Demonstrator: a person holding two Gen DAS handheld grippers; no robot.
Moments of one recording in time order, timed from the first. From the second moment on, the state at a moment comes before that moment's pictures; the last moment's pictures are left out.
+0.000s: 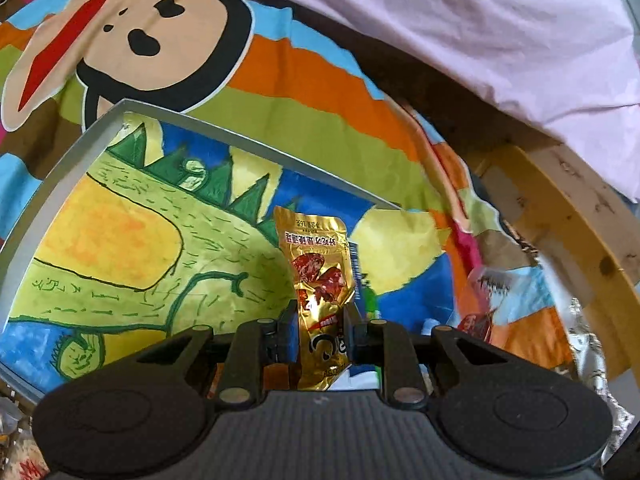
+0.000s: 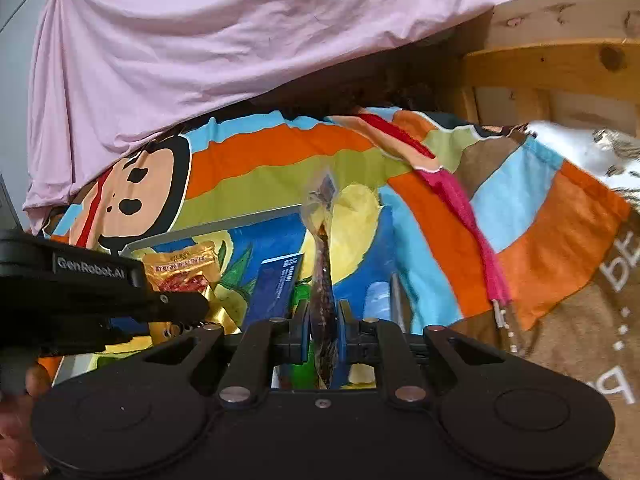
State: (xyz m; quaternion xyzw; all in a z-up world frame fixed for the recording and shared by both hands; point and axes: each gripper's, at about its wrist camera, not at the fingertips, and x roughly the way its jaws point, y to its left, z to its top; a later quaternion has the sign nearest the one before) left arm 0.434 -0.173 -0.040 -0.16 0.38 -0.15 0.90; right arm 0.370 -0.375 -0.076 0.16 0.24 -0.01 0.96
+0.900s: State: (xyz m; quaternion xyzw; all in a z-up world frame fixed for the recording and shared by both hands) left arm 0.416 -0.130 -0.014 -0.22 0.34 -0.12 0.91; right arm 0.342 -0.383 -0.028 0.20 0.20 0.03 0.96
